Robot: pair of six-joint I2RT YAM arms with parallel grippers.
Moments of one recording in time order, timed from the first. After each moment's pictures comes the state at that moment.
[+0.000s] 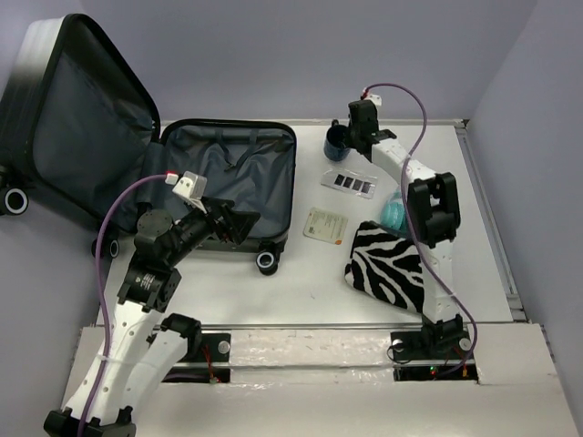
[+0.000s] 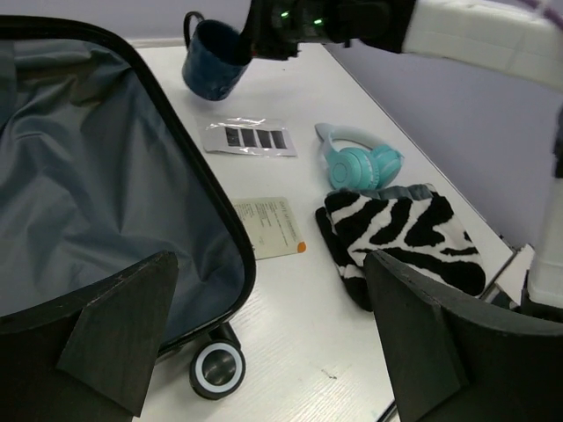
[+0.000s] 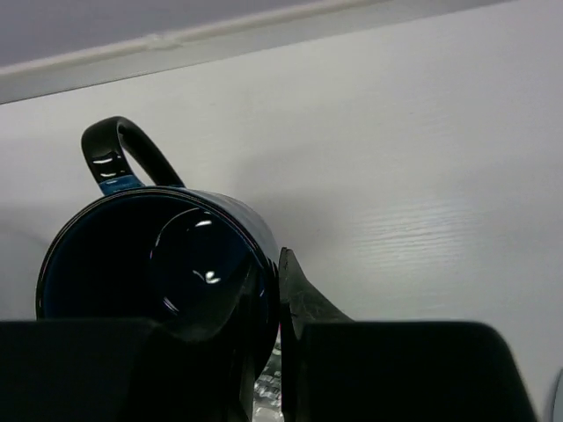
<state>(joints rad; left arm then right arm) -0.31 0.62 0.71 -0.15 0.42 -0.37 0.31 2.32 2.01 -0.28 0.31 0.39</state>
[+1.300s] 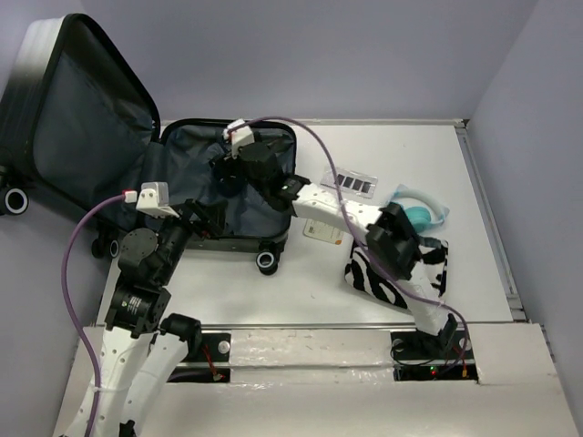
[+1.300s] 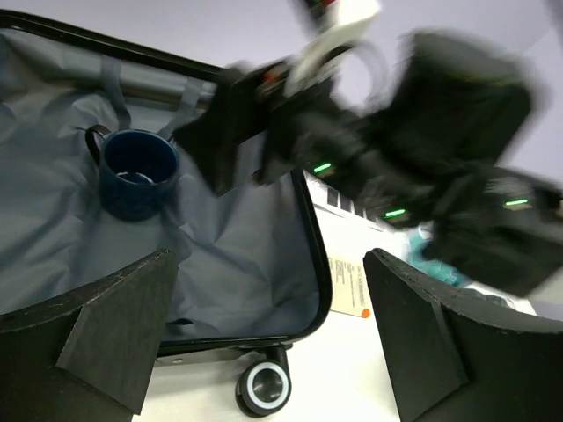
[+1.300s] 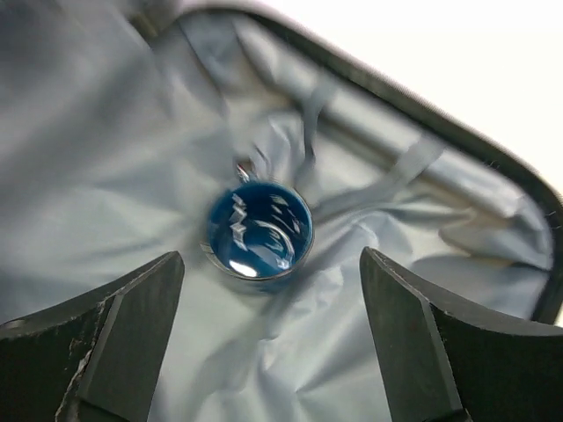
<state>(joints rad) -0.29 0.47 0.72 -0.28 -0.01 -0.43 0.92 2.29 2.01 0.07 0.35 -0.02</state>
